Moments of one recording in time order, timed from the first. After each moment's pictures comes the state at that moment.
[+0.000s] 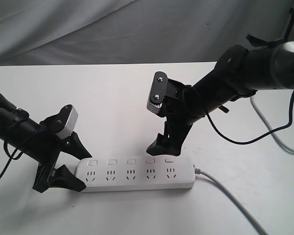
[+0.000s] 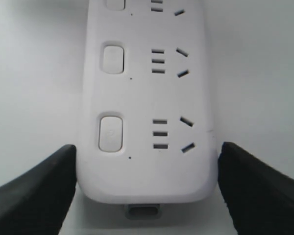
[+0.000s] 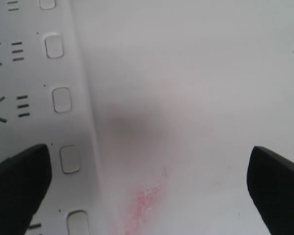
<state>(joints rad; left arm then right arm) -0.09 2.01 -0.97 -0.94 0.96 2.09 0.13 1.98 -1.24 0.80 0.65 -1.57</state>
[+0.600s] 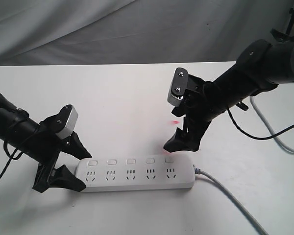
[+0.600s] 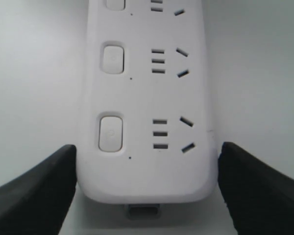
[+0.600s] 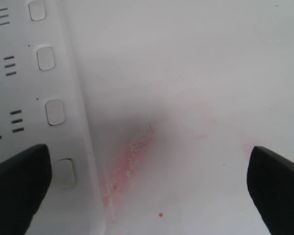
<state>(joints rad) -0.09 2.01 -0.97 -0.94 0.96 2.09 0.03 1.98 -1.24 0.79 0.74 -1.58</state>
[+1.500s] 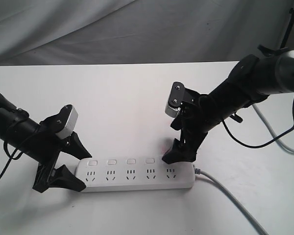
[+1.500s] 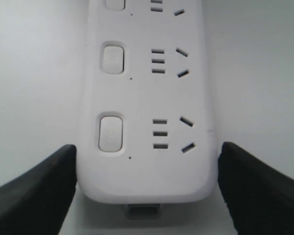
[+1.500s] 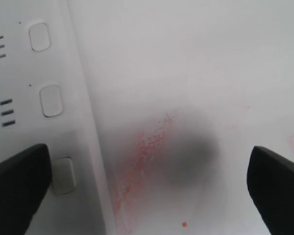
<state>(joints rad) -0.09 2.01 -0.97 -0.94 0.96 2.09 0.03 2.07 -1.24 0.81 0.74 -1.59</state>
